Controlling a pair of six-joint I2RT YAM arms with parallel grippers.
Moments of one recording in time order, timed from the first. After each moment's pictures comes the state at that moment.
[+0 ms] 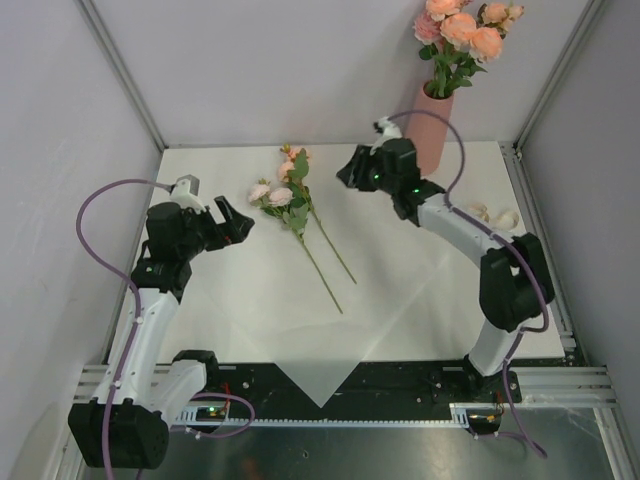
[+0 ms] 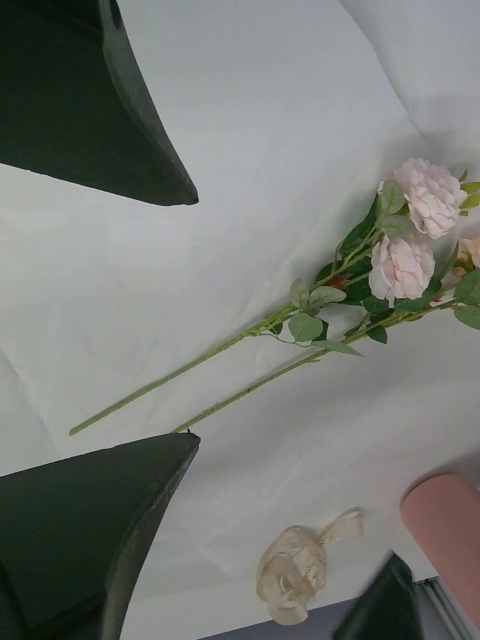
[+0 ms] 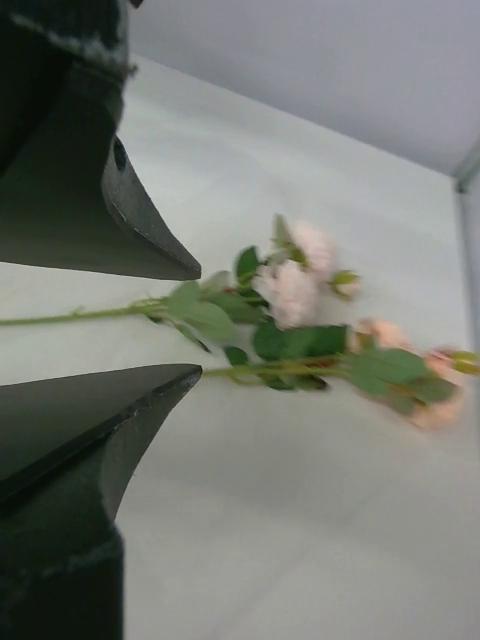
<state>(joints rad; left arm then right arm) -0.01 0.90 0.80 -0.32 0.32 -0.39 0.47 1.74 1.39 0.06 -0.14 0.51</state>
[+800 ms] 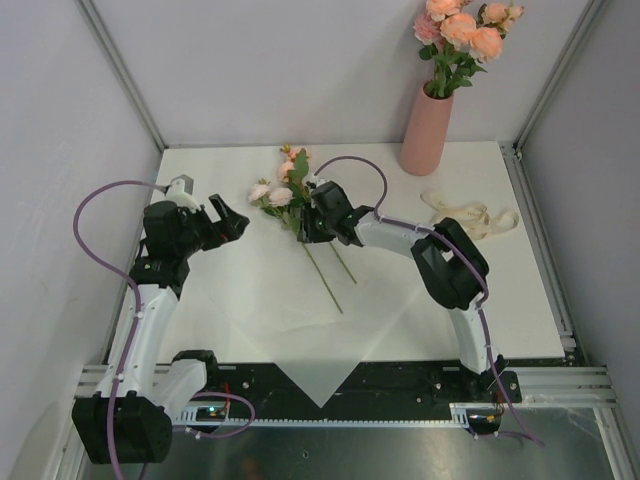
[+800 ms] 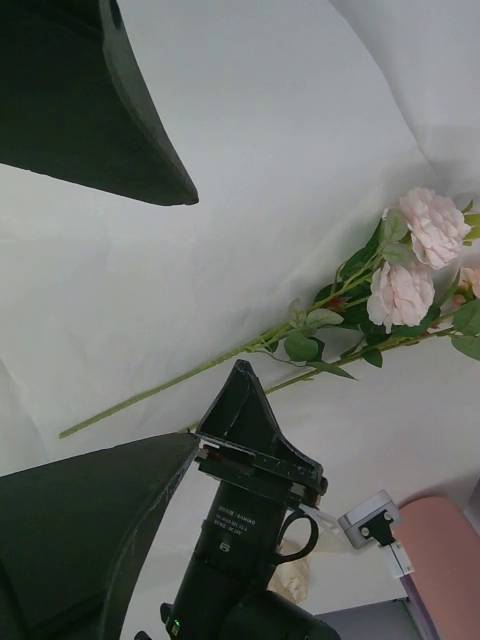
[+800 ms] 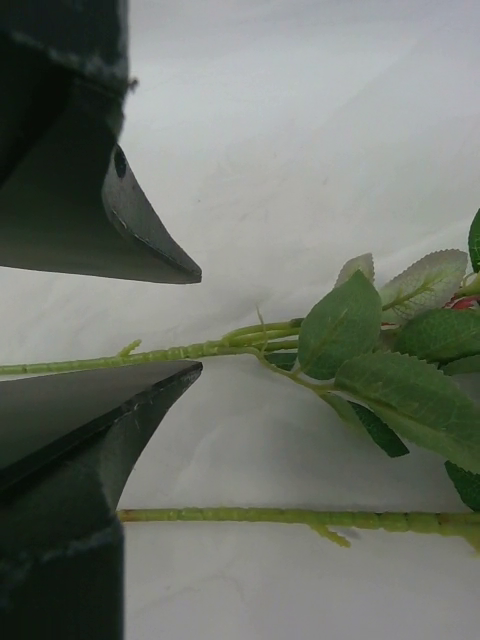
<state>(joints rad) 0.03 0.93 0.80 -0.32 0.32 -0.41 0.75 2.11 1.51 -0.13 -0.08 0.54</state>
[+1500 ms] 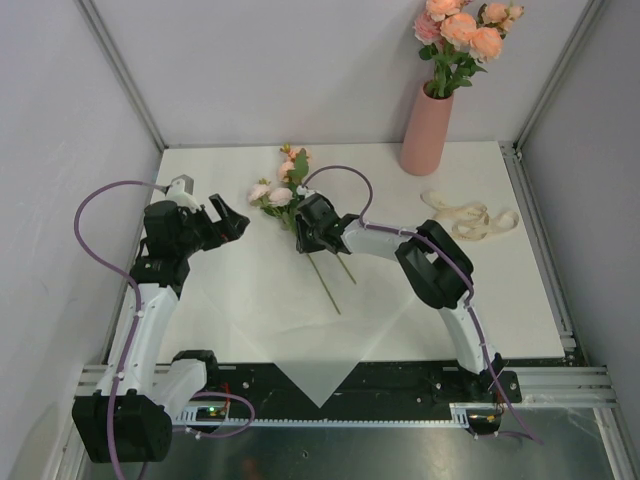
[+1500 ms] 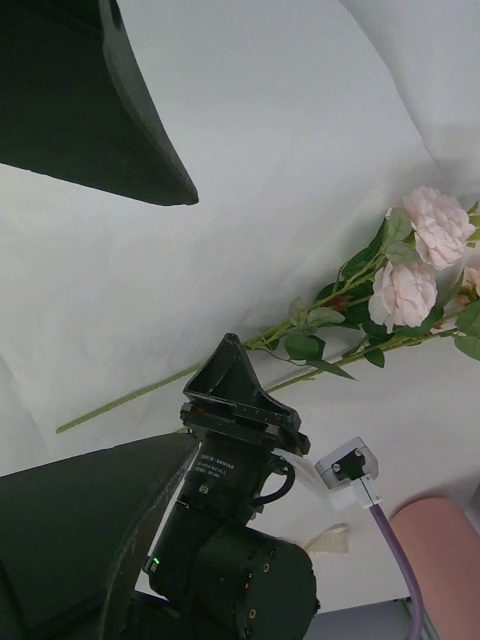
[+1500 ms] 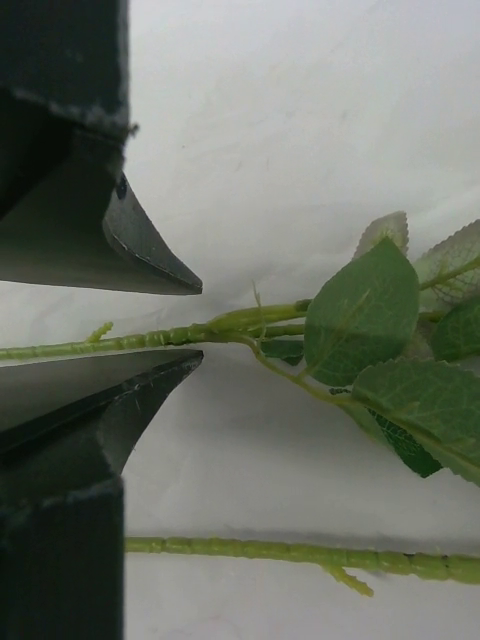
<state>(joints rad) 0.03 0.94 0.80 -0.32 0.32 -0.42 0.81 2.19 1.56 -0.16 0.03 0.49</state>
